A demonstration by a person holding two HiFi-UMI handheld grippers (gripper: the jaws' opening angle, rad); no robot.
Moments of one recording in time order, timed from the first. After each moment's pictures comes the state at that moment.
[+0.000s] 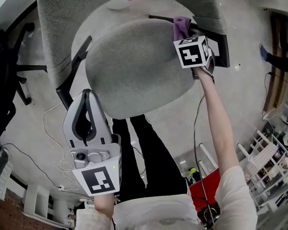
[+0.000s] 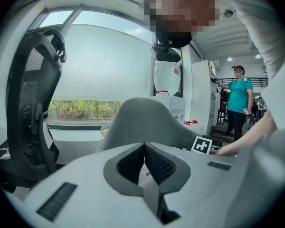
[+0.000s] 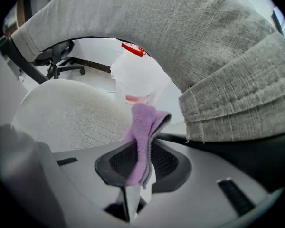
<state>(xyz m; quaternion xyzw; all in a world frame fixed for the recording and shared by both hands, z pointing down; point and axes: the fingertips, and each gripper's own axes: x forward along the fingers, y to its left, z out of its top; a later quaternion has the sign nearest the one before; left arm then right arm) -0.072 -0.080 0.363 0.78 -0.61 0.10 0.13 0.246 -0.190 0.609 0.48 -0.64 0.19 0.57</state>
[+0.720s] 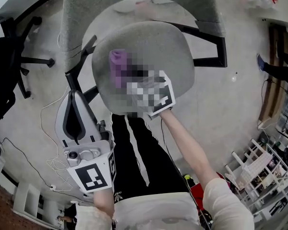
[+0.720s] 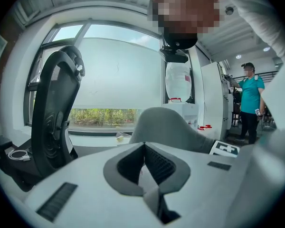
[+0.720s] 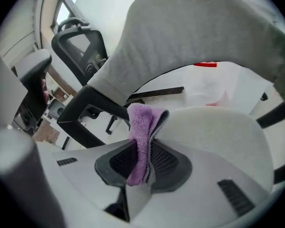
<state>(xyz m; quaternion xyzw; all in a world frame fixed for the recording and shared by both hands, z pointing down) -0.127 -0.051 0.338 0.73 -0.68 0.07 0.10 -0.006 -0.050 0.553 0.30 -0.79 0.40 0.36</state>
